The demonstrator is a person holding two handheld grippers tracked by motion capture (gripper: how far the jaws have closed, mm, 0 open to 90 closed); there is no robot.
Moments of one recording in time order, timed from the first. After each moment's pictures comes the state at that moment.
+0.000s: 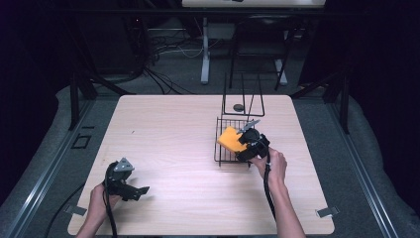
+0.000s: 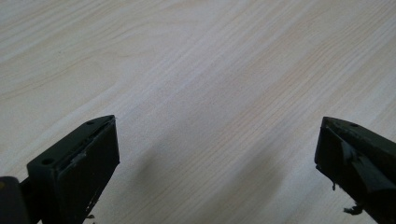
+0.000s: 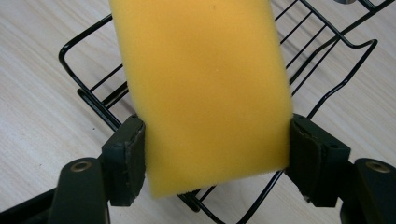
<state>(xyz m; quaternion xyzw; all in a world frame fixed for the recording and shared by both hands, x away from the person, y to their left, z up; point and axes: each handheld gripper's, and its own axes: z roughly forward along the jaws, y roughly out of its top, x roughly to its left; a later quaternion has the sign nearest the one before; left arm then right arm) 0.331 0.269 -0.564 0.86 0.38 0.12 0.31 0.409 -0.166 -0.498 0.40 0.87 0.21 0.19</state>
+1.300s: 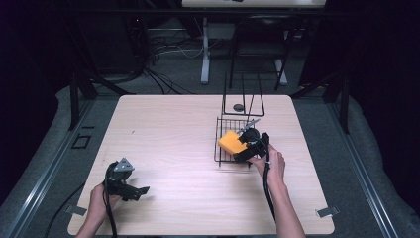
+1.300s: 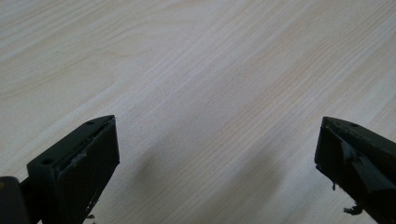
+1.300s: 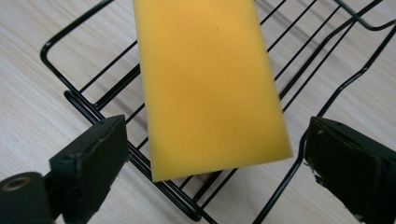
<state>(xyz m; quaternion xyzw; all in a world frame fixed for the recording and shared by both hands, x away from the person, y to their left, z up) 0.331 0.269 -0.564 0.86 0.38 0.12 0.31 0.417 -0.168 -0.506 0.42 0.86 0.22 0.16</state>
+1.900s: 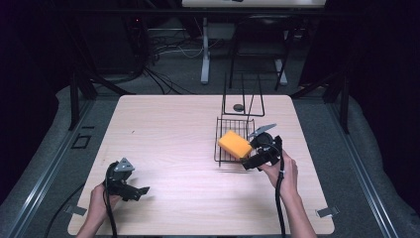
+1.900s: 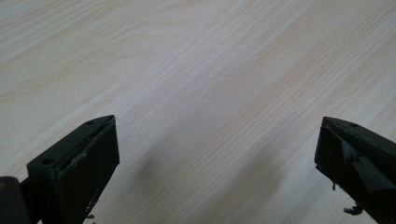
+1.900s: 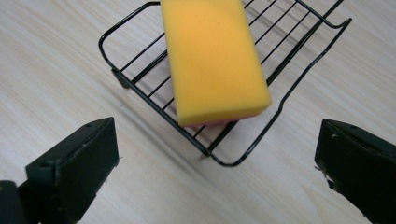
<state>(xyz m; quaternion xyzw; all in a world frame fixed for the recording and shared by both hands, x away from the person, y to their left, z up) 0.330 0.268 -0.564 0.86 0.38 0.13 0.31 0.372 -0.192 -0.474 0.42 0.86 0.25 0.17</state>
